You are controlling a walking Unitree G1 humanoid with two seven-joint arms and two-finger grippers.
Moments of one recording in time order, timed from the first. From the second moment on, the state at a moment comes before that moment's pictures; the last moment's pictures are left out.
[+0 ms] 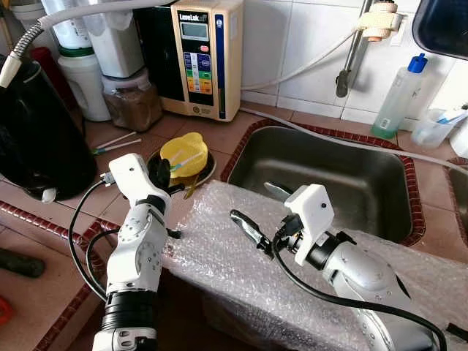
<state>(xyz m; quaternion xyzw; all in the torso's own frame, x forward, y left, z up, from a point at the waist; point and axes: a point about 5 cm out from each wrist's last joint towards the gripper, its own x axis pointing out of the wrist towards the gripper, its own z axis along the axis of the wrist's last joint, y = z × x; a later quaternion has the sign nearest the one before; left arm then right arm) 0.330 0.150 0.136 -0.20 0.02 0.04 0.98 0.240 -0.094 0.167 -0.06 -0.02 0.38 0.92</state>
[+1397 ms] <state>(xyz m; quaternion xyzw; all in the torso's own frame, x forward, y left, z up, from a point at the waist) 0.321 0.134 0.179 -0.17 -0.07 -0.07 0.98 0.263 -0.102 0.184 -0.02 -0.04 0.36 0.93</state>
